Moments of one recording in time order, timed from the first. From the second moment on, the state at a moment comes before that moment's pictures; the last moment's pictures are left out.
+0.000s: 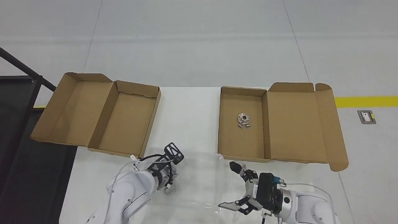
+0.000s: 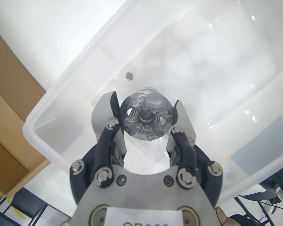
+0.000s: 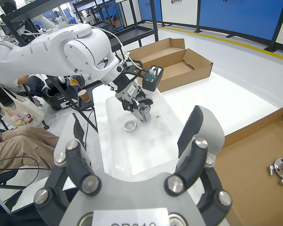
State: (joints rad) left arm 1.21 -1.16 -1.19 -1.81 1.37 -0.40 -0.97; right arm -1.44 -1.24 1.41 -1.83 -1.19 -1.00 0.05
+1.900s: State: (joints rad) left arm 1.10 -1.09 -1.63 -1.78 1.18 -0.18 -0.78; right arm -1.44 -1.24 1.41 -1.83 -1.19 -1.00 0.05
